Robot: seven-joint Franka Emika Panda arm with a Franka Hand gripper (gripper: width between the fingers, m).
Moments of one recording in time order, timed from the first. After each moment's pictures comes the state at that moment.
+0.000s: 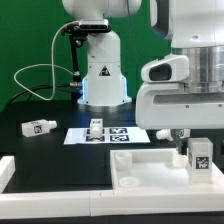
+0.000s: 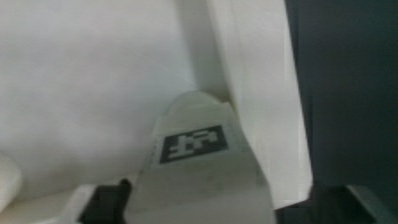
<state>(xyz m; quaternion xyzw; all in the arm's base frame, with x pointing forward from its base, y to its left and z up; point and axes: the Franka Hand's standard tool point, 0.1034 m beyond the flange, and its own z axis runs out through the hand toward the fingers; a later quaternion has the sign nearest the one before) 0.643 0.114 0.073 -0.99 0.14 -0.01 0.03</state>
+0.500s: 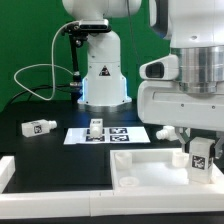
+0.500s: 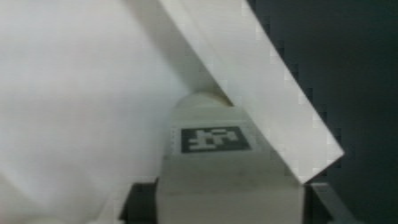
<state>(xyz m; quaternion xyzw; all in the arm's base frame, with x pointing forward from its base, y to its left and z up) 0.642 0.112 0.072 -0.91 0.42 0.01 0.03</state>
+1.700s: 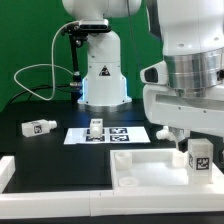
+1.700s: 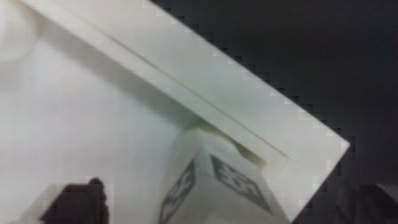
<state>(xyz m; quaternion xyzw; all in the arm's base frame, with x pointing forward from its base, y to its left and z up) 0.637 0.115 0.068 -0.91 0.41 0.03 0.07</state>
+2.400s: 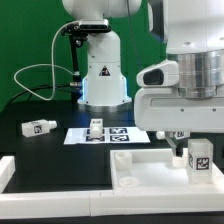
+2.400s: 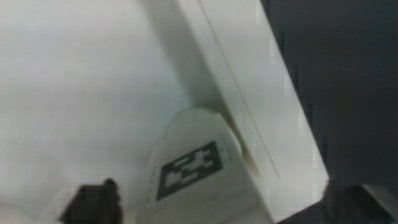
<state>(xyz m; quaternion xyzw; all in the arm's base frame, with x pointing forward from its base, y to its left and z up) 0.639 0.113 0.067 -0.97 0.23 0.01 0.05</state>
